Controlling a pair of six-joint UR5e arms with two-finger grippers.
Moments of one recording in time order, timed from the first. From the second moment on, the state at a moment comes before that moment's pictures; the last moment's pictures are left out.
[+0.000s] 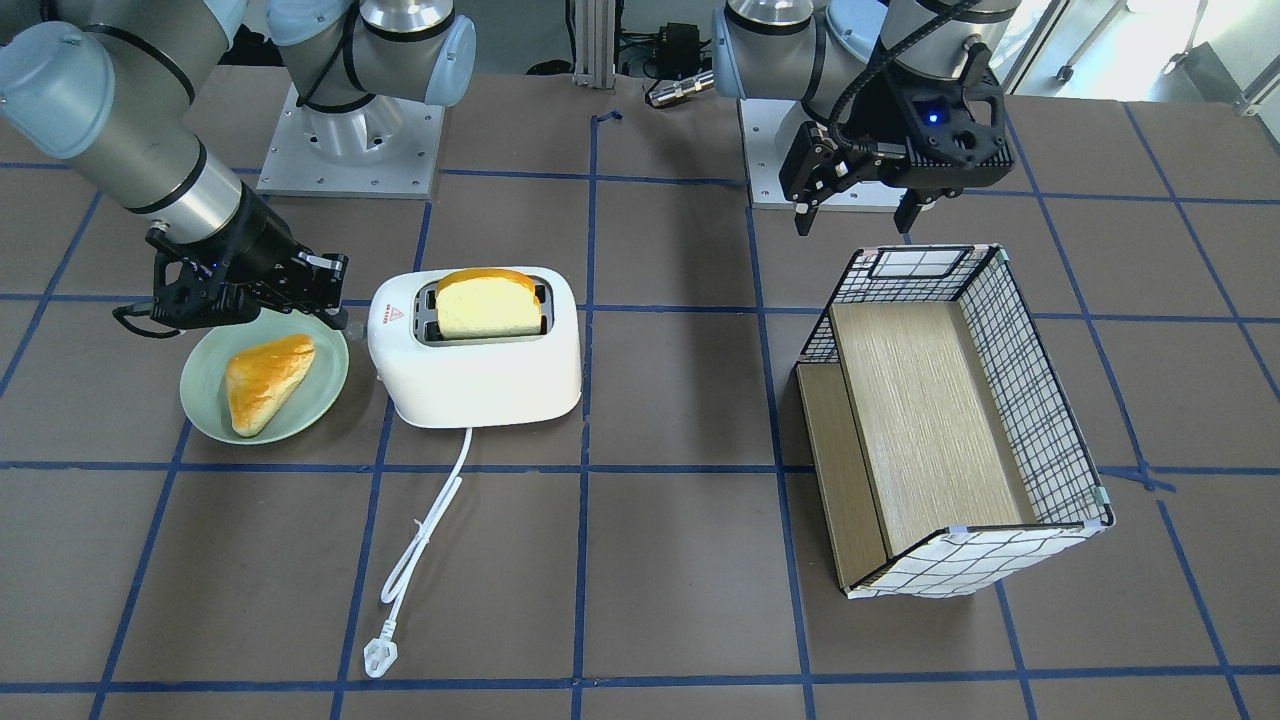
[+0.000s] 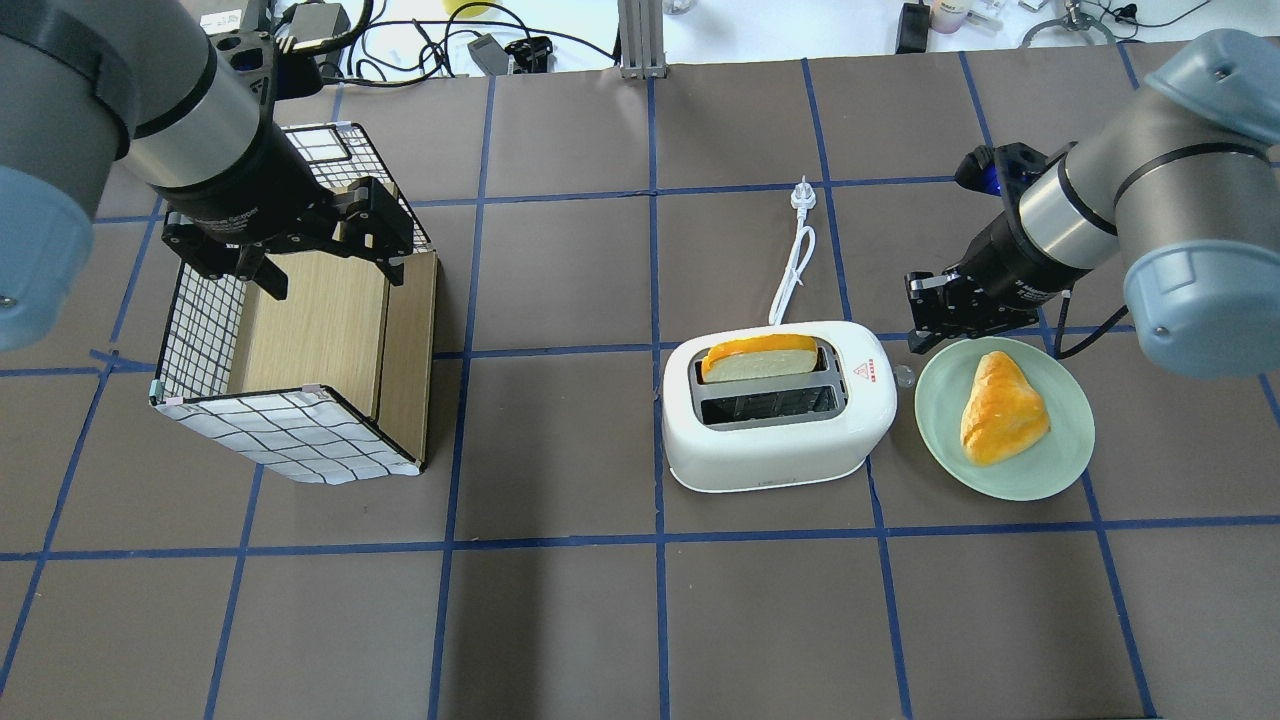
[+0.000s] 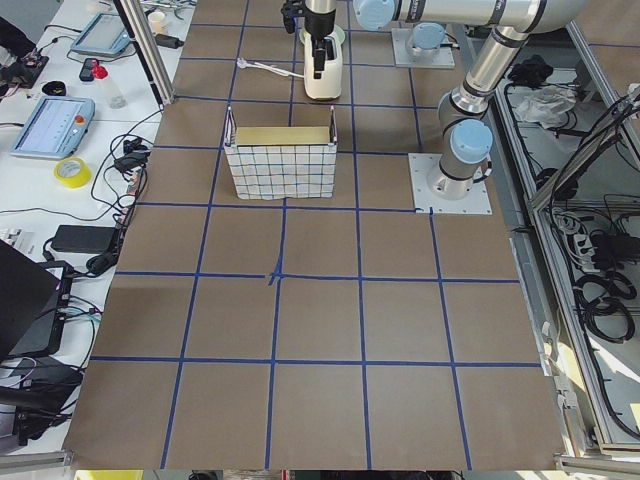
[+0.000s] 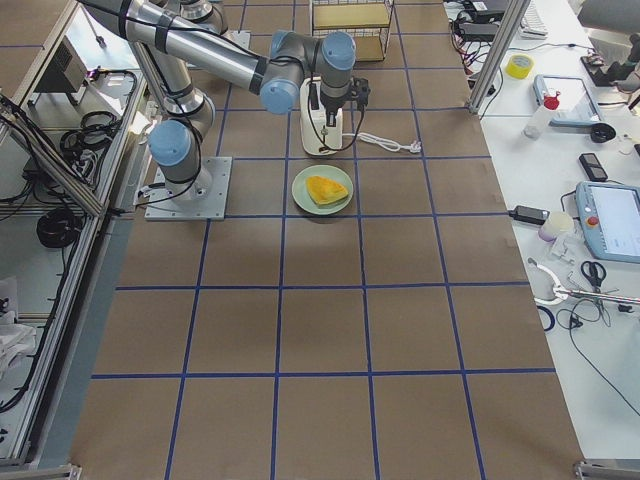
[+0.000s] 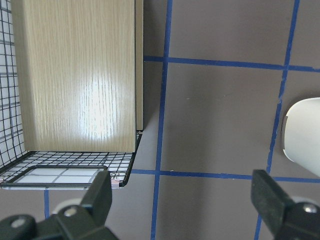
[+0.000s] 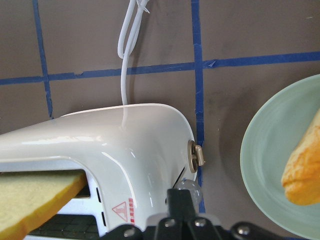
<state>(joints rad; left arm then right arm) -1.58 -1.46 -1.67 -1.53 1.56 -0.10 1.35 -1.61 1.99 -1.86 -1.28 -0.18</state>
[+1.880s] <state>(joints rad) -1.58 -1.46 -1.67 -1.53 1.56 -0.10 1.27 -1.59 2.11 -1.90 -1.19 -0.25</state>
